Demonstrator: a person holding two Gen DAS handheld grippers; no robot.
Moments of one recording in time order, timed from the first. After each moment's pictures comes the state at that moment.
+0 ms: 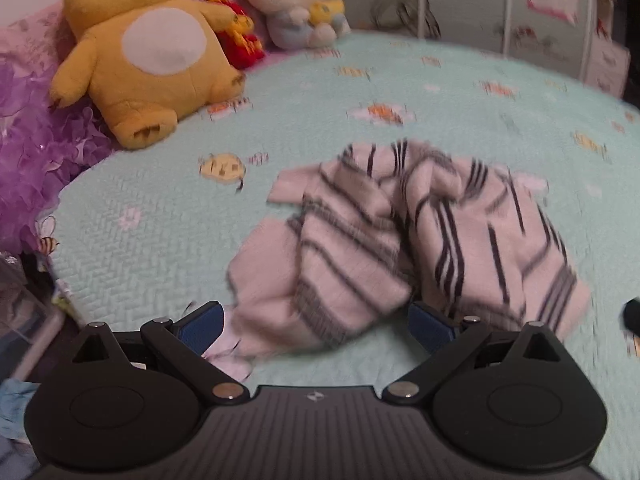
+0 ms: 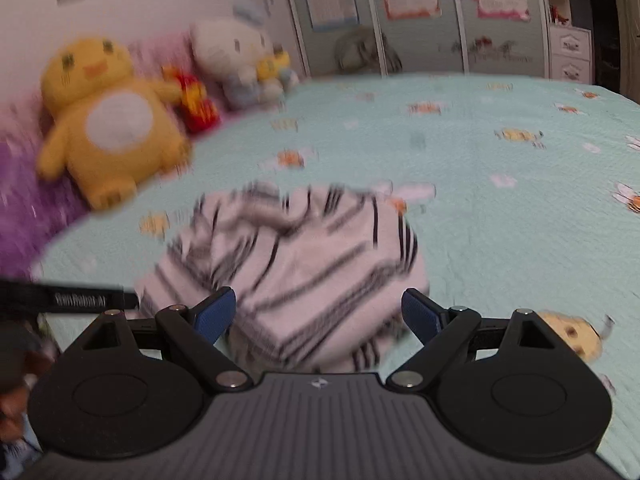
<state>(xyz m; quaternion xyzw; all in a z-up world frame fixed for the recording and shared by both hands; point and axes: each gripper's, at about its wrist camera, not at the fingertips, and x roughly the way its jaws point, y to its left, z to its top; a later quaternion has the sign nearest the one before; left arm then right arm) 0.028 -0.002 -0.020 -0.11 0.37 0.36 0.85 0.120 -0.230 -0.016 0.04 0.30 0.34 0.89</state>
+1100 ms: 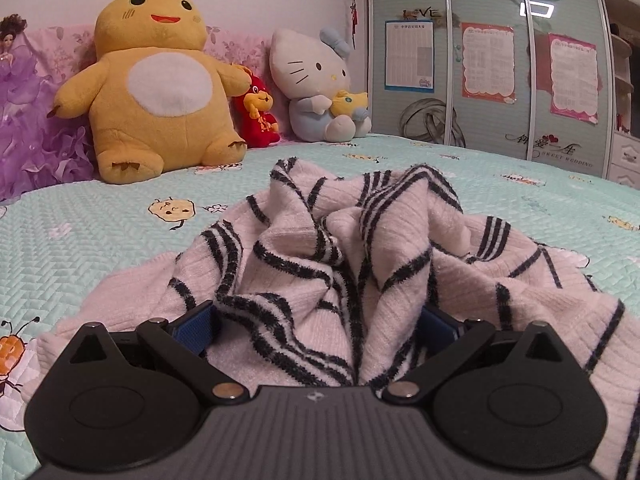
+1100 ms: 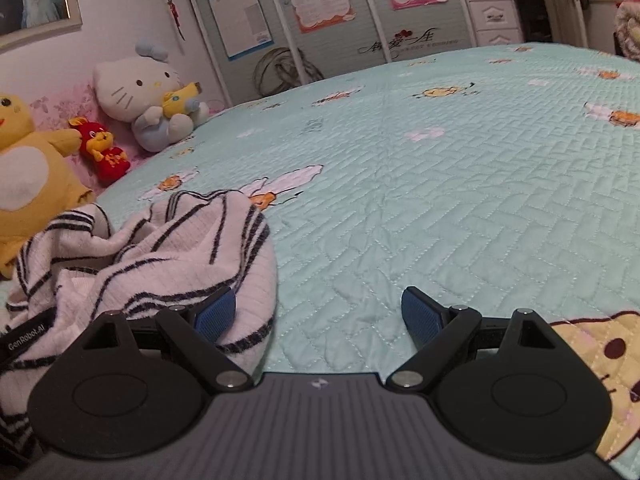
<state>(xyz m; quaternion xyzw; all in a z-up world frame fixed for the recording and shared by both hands) 0.120 -0.010 -0.151 -0.09 0.18 0.41 0.89 0.253 -0.244 -0.147 0.09 0.29 0.26 0.92</state>
